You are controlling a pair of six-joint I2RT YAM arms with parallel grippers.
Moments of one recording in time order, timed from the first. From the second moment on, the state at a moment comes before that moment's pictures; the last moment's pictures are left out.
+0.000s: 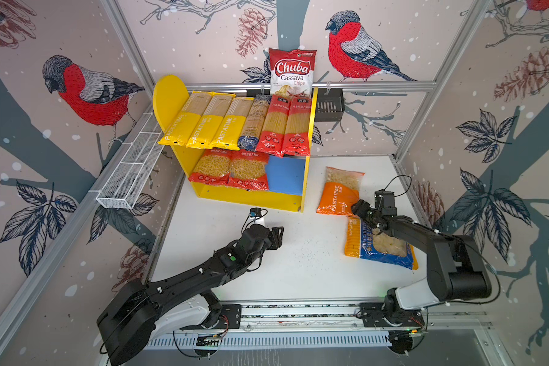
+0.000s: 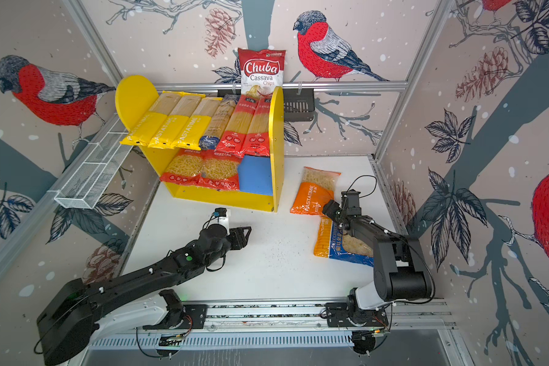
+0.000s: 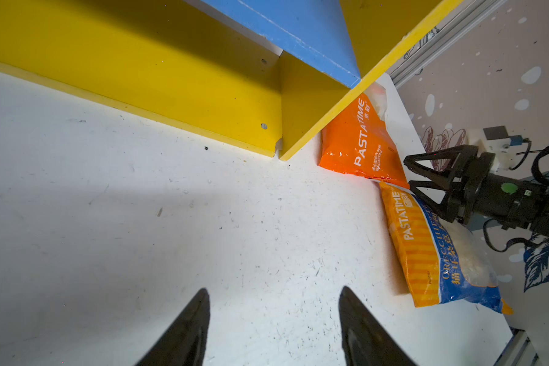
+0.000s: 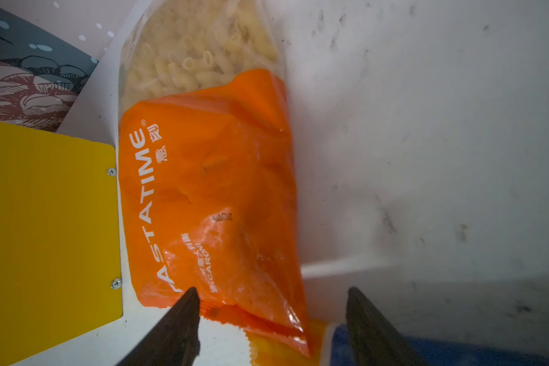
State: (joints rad) left arm -0.82 1.07 0.47 0.07 -0.21 -0.75; right arm 0.09 1.52 0.69 0.02 -0.19 0.63
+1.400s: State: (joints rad) left arm -0.83 1.07 0.33 0.32 -0.13 -0.88; right arm 0.10 1.52 0.75 -0.03 -0.22 0.65
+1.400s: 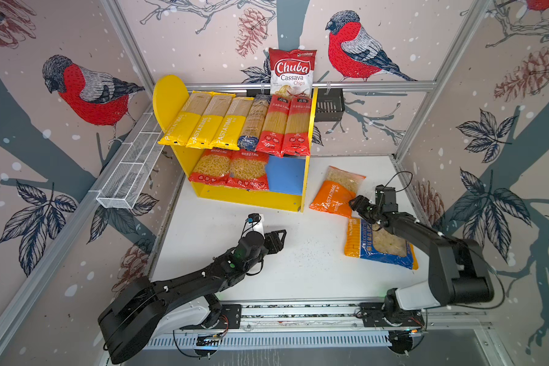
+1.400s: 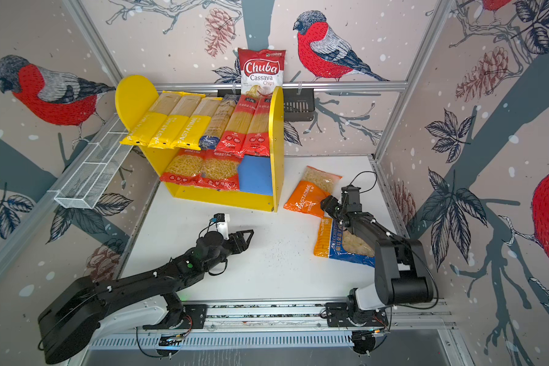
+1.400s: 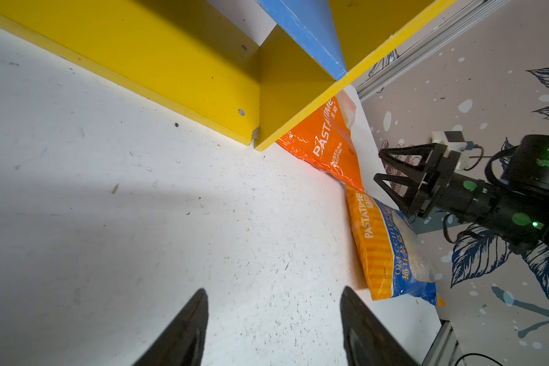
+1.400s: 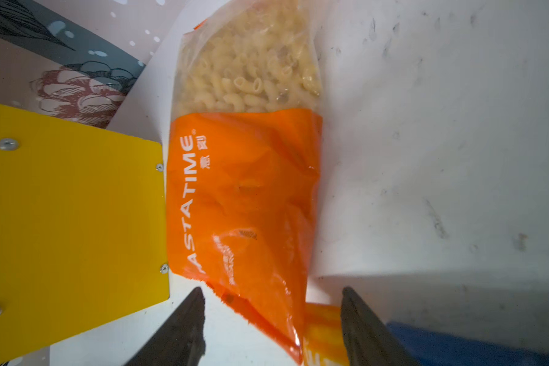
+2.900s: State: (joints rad) left arm -0.63 0.92 0.31 0.11 0.04 -0.86; right arm 0.95 1.30 0.49 0.02 -0.20 1.00
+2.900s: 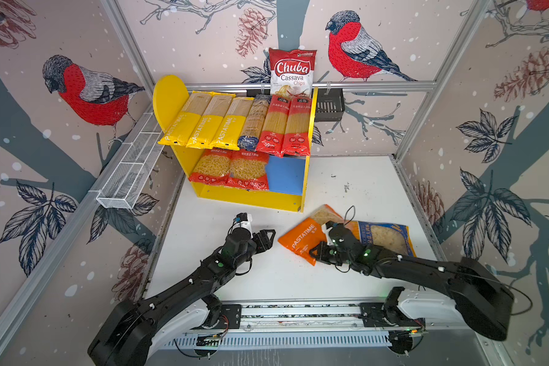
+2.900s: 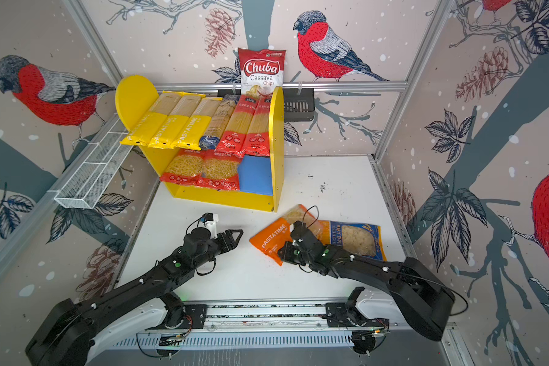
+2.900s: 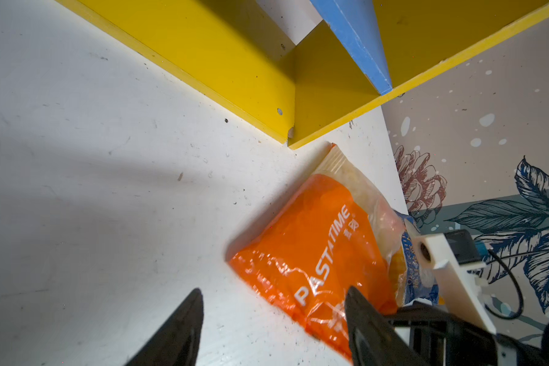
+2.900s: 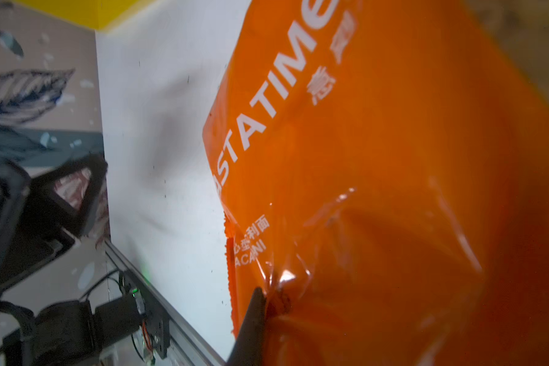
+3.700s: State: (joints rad) left arm -0.60 1.10 0.24 0.18 0.21 -0.77; right arm 0.51 1.15 0.43 -0.09 -0.31 0.86
